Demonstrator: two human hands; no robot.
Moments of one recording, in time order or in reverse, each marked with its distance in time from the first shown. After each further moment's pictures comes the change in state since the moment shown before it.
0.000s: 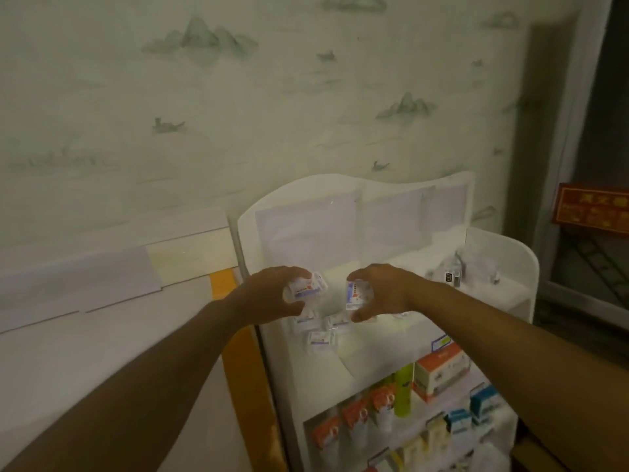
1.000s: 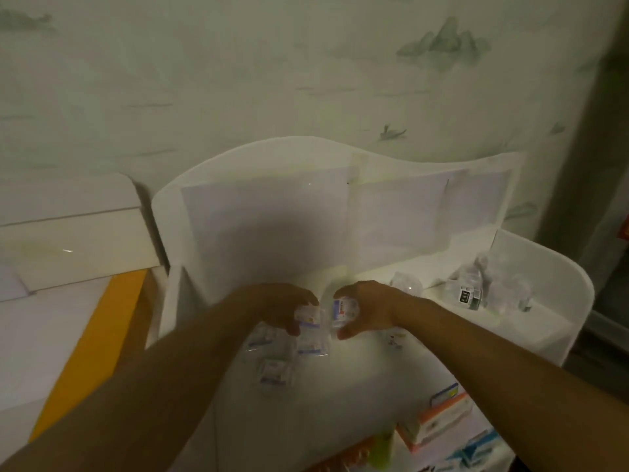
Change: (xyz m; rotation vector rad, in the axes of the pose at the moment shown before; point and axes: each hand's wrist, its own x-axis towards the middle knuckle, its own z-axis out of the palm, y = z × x) left_hand 0.199 -0.048 0.134 0.130 -0.537 -0.091; right_hand 0.163 0.134 0.062 0.048 -0.212 -0.059
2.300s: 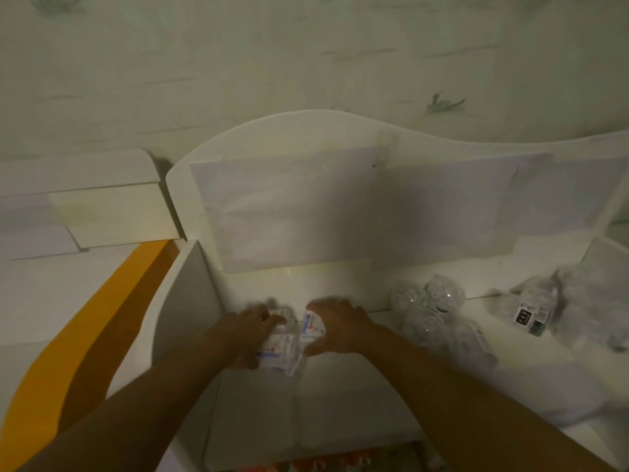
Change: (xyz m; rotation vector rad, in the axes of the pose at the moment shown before) left_hand -0.058 -0.002 0.076 0.164 -0.011 -0.367; right_hand 0.079 0.001 0.094 -0.006 -0.056 -0.273
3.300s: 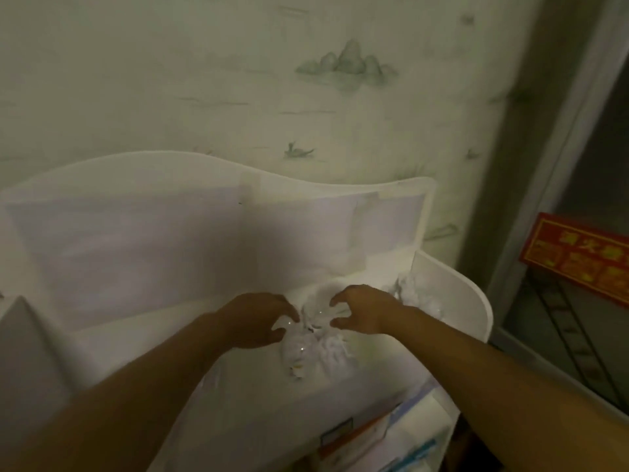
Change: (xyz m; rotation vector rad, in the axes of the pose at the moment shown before) left_hand 0.089 0.146 -0.117 -0.176 0.379 0.536; right_hand -0.167 0.125 -0.139 -0.160 0.129 0.385
